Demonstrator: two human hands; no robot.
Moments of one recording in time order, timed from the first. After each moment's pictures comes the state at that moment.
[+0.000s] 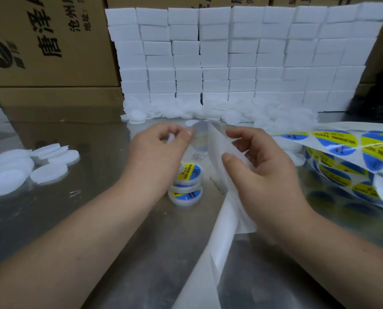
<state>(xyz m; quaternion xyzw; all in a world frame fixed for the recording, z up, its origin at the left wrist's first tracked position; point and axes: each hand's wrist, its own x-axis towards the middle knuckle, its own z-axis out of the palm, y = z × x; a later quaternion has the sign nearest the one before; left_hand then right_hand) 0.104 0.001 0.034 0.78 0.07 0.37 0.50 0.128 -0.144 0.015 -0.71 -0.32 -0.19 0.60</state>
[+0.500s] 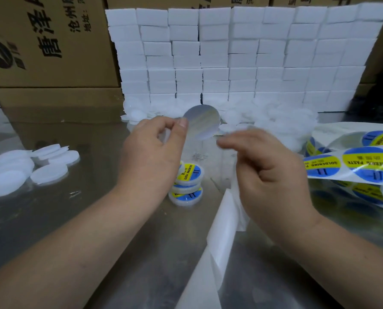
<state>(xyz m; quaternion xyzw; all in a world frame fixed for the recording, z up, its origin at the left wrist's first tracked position) 0.101 0.003 0.035 0.81 0.06 0.43 0.41 0.122 -0.147 0.023 -0.72 -0.39 -0.36 0.45</state>
